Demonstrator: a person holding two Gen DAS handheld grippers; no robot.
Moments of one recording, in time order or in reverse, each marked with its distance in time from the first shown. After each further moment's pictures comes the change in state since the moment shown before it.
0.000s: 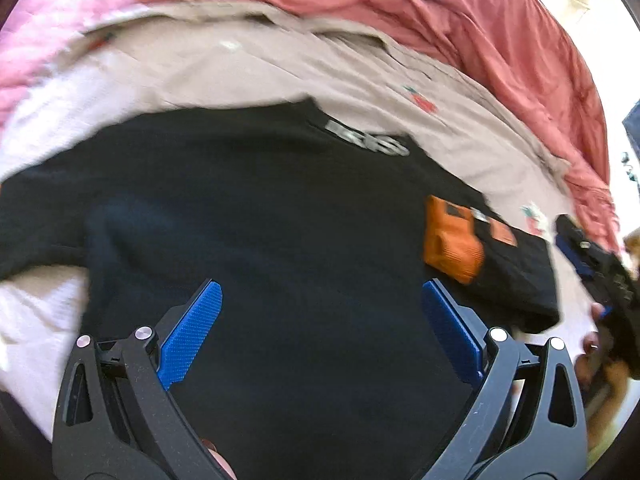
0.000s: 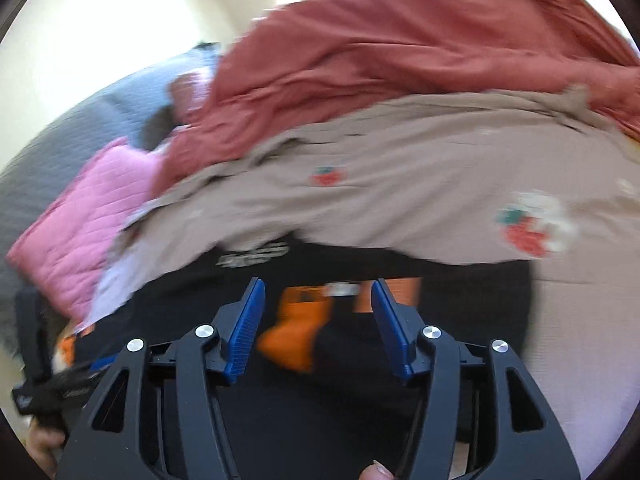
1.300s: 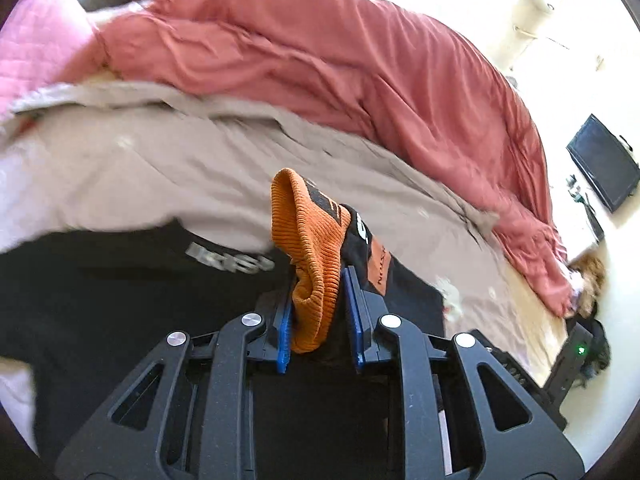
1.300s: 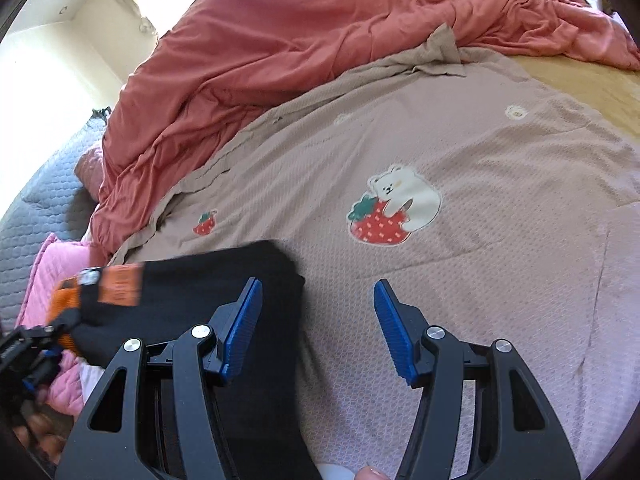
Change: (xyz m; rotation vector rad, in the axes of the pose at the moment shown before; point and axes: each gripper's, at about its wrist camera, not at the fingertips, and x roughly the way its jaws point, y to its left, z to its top) left arm -0.041 -0.084 0.072 0.048 -0.215 -0.134; right arm -0.020 -0.088 0.010 0.306 -0.037 -0.124
